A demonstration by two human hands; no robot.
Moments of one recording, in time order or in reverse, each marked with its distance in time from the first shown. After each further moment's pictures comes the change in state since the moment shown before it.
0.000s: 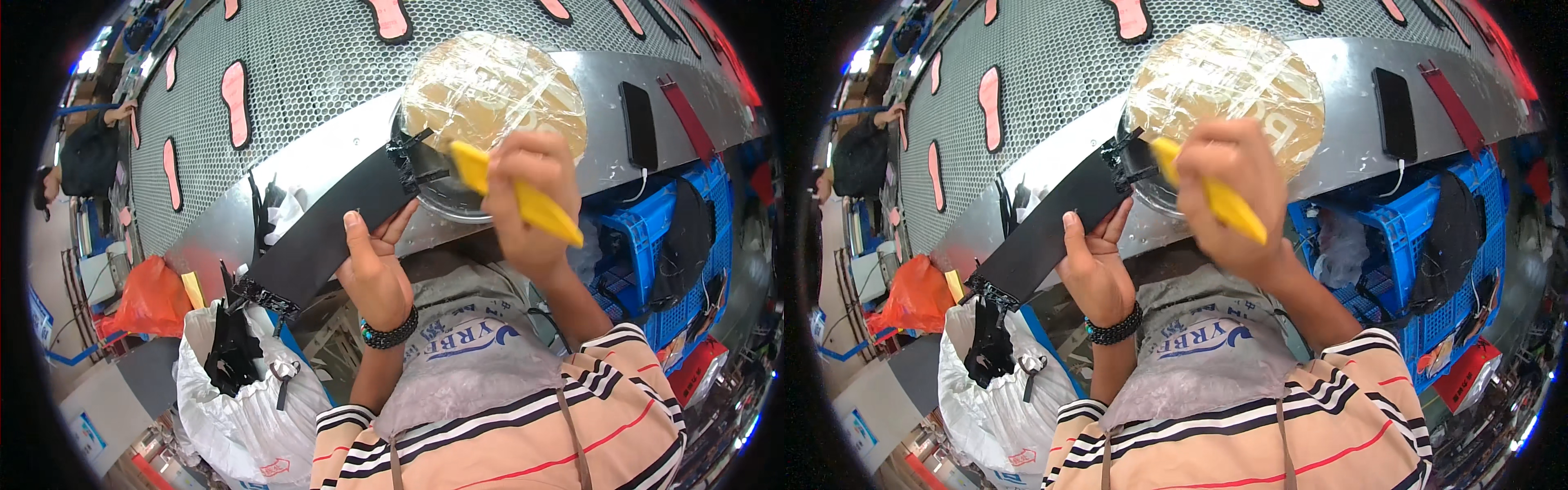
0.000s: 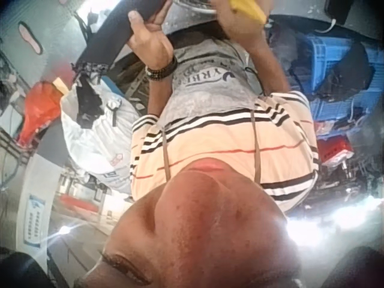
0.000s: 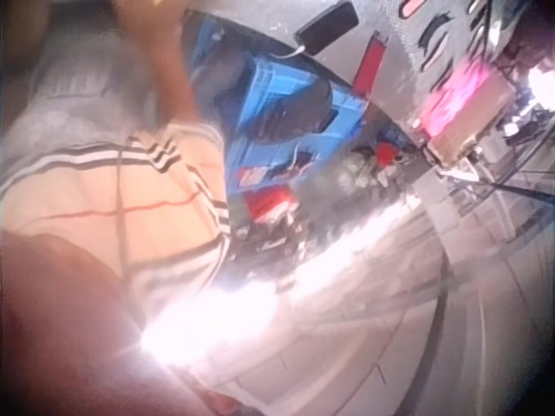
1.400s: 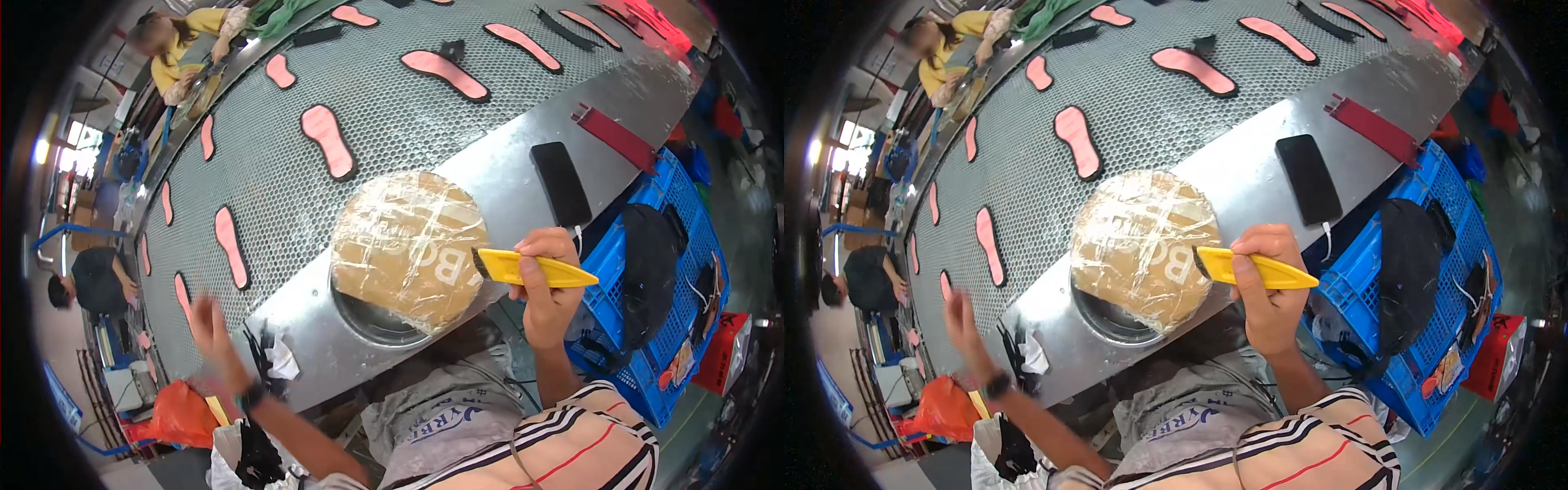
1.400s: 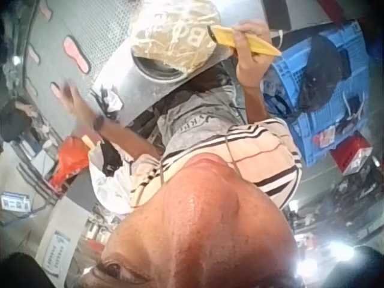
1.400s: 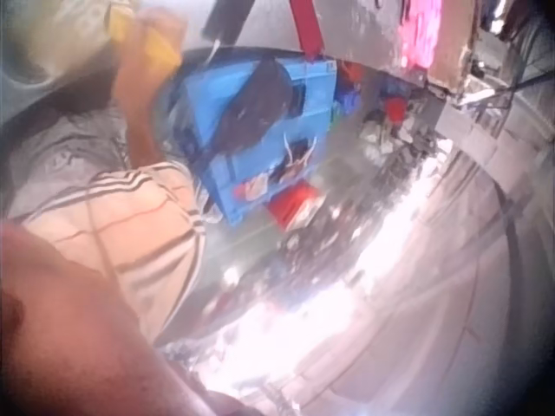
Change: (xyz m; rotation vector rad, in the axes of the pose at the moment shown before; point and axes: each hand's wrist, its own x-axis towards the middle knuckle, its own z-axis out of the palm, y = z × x) left_hand 0.181 0.097 -0.058 0.992 -0.168 0.446; right_hand -0.008 0.027 -0.114 0.292 0.518 0.480
